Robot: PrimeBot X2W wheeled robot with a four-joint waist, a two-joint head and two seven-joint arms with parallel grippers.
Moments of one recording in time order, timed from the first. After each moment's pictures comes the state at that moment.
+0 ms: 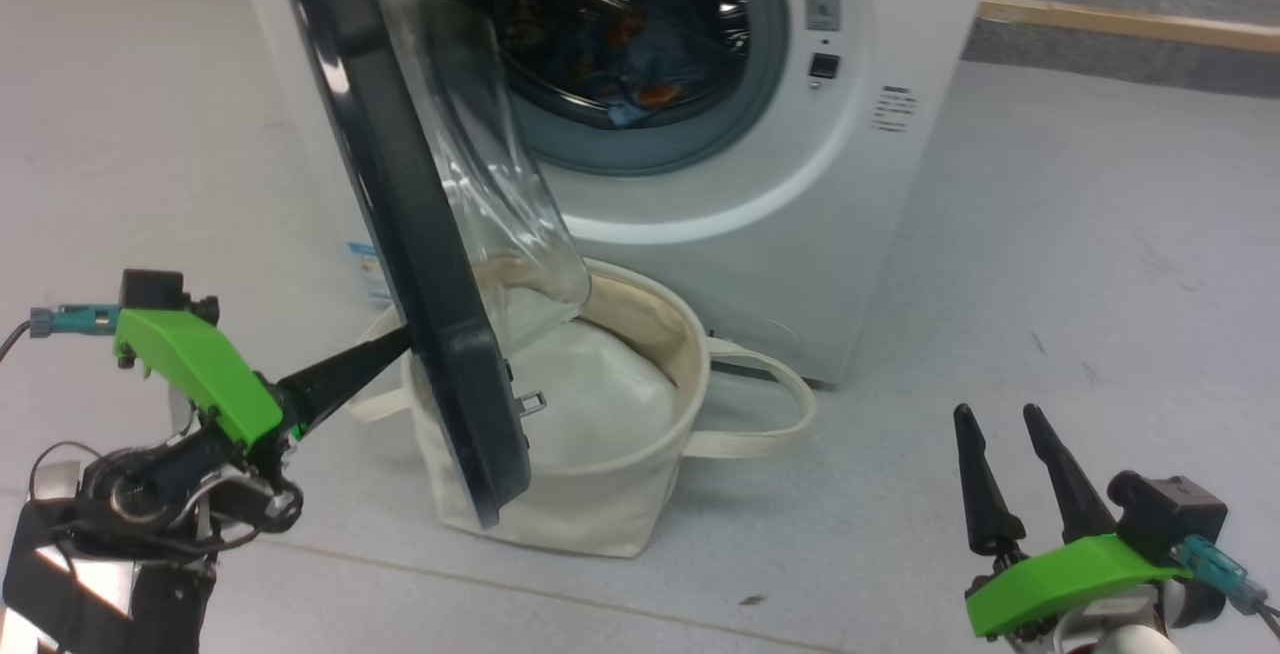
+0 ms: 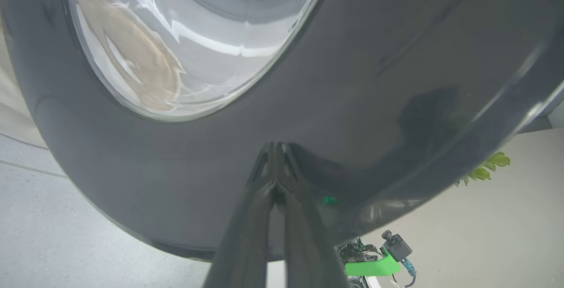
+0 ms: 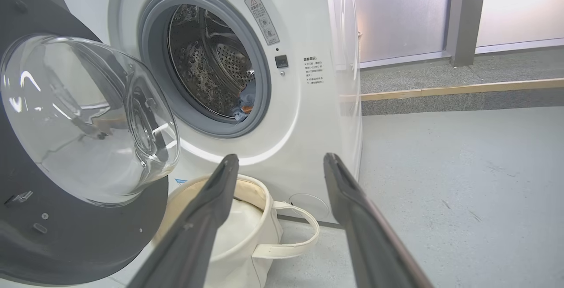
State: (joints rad) left arm -0.45 0.18 0.10 0.27 -1.23 0.06 0.97; right arm -0.06 -0.22 0.24 0.21 0.49 0.13 -0.25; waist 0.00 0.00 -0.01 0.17
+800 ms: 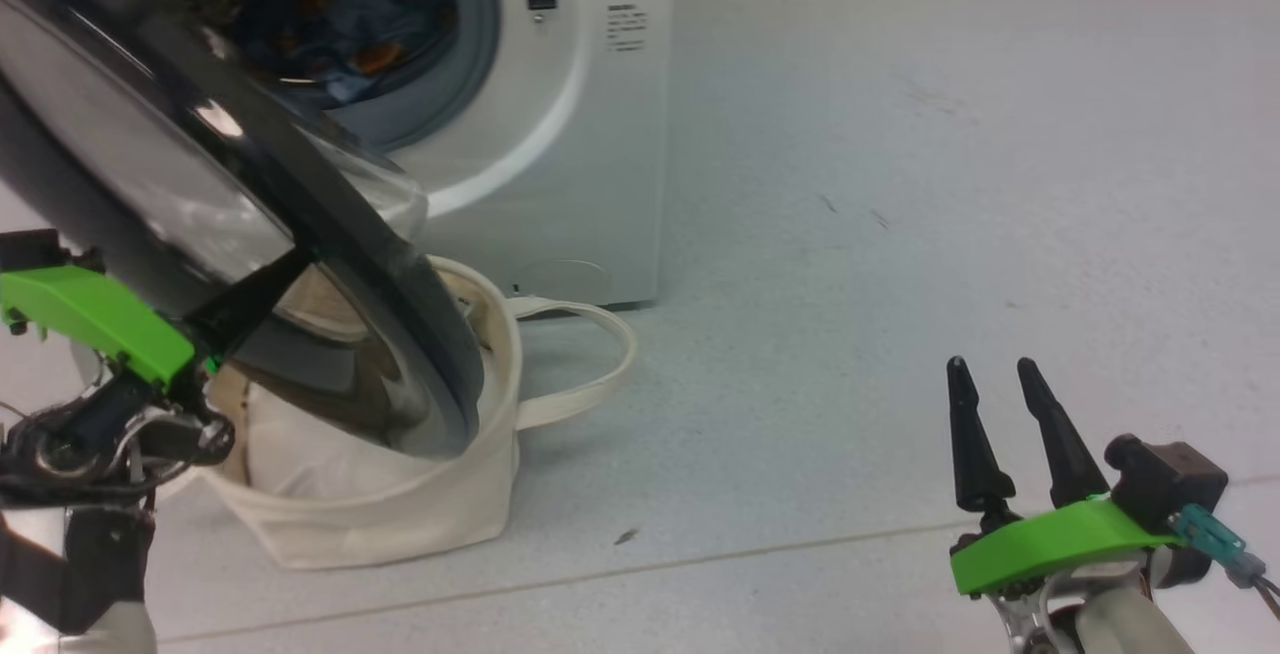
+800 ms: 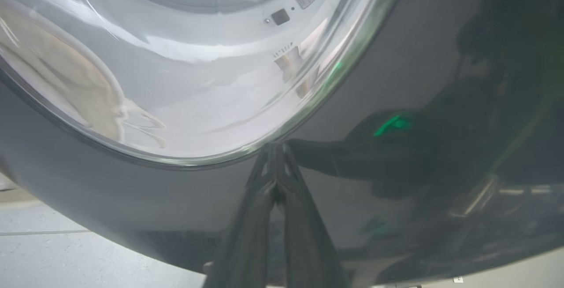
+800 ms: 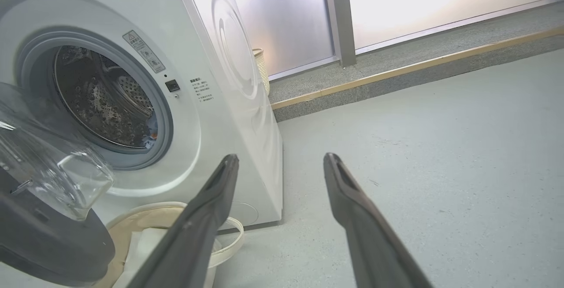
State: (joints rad) left arm -0.56 0.21 0.19 0.41 -1.23 0.00 0.83; right arm -0.10 -0.17 0.21 0.17 0.47 0.13 -0.25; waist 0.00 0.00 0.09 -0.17
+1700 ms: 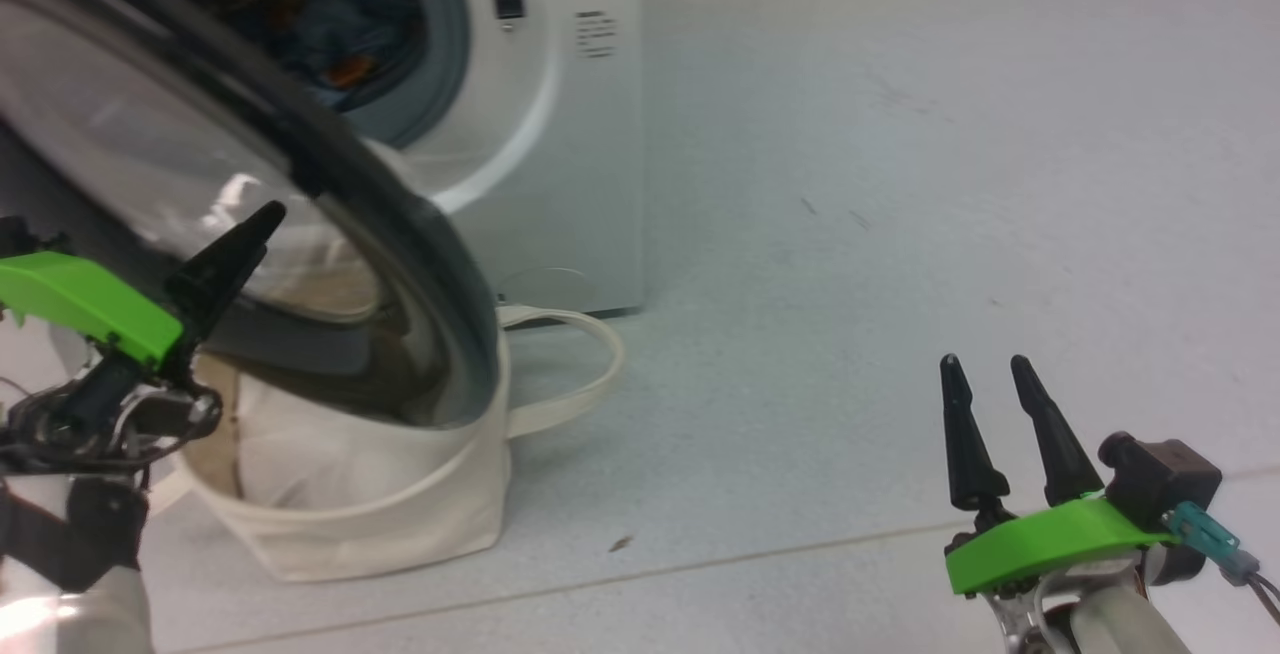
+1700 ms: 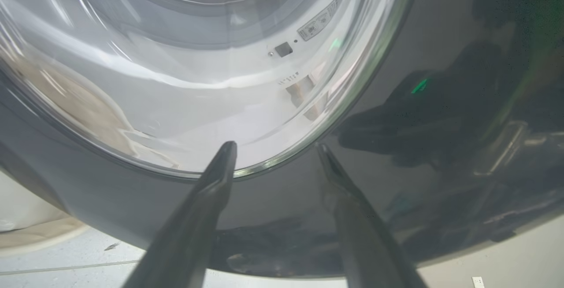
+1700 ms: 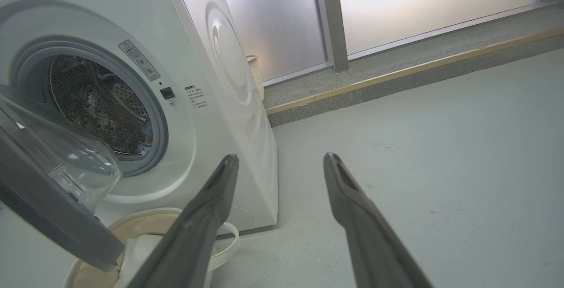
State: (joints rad) left arm -0.65 0.23 0.19 0.61 -1.18 -0.09 0.71; right arm -0.11 -0.17 0.22 0.17 0.47 0.13 -0.25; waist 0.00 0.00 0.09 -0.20
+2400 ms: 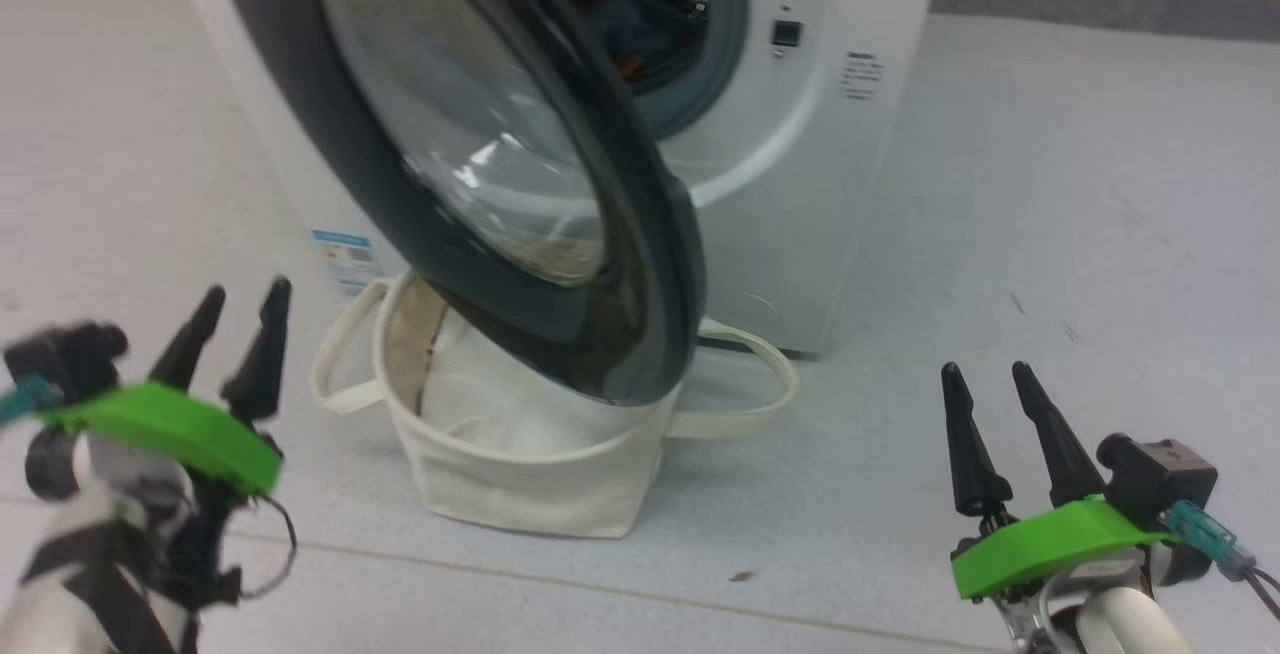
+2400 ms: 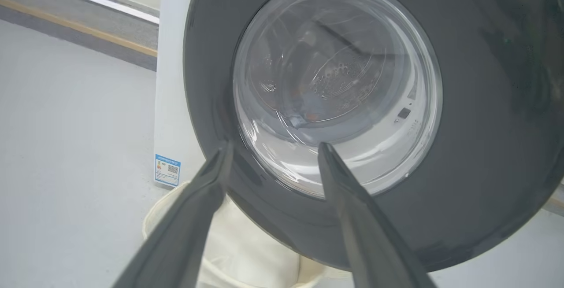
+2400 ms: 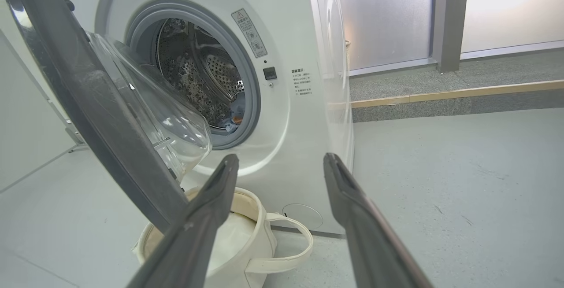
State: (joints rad) left arm -0.48 0.32 -0.09 0.51 -0.72 -0.12 0.06; right arm -0.12 -0.19 0.24 0.20 0.47 0.13 -0.25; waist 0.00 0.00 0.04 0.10
